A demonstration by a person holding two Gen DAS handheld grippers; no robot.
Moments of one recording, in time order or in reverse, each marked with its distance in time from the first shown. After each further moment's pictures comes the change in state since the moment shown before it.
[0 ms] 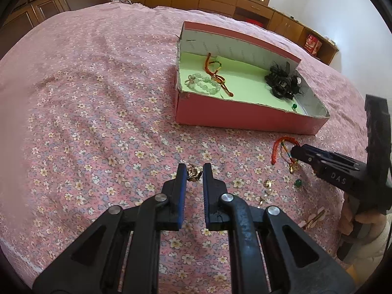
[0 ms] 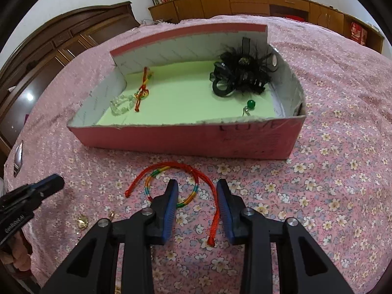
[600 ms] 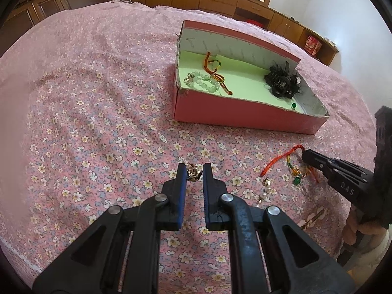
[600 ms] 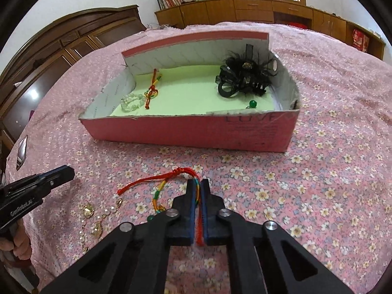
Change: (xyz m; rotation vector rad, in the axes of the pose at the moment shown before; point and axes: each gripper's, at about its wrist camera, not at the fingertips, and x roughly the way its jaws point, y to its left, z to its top) left arm 0.000 -0.004 -0.001 -0.006 -0.003 -0.007; right arm -0.022 0.003 -0.016 -0.027 -0.050 0.016
